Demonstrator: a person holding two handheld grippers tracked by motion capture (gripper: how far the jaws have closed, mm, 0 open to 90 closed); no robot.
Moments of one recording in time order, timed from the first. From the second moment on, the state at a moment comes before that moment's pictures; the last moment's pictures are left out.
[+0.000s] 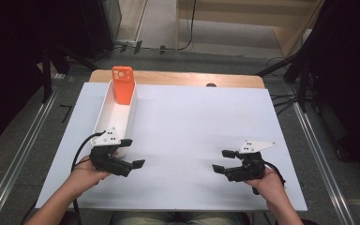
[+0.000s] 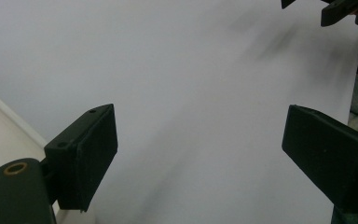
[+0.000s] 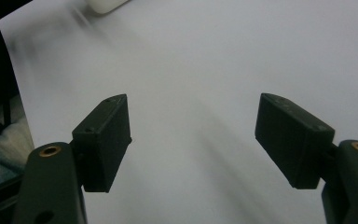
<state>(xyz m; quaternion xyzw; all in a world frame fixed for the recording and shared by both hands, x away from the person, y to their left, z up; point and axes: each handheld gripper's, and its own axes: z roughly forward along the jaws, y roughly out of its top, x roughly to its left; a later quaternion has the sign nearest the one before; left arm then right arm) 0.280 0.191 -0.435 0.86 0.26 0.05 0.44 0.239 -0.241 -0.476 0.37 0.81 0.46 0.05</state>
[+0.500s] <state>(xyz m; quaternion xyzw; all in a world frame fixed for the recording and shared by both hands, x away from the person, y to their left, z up) 0.266 0.192 -0.446 0.87 0.26 0.06 0.42 0.238 -0.241 -0.476 0.37 0.81 0.46 0.05</state>
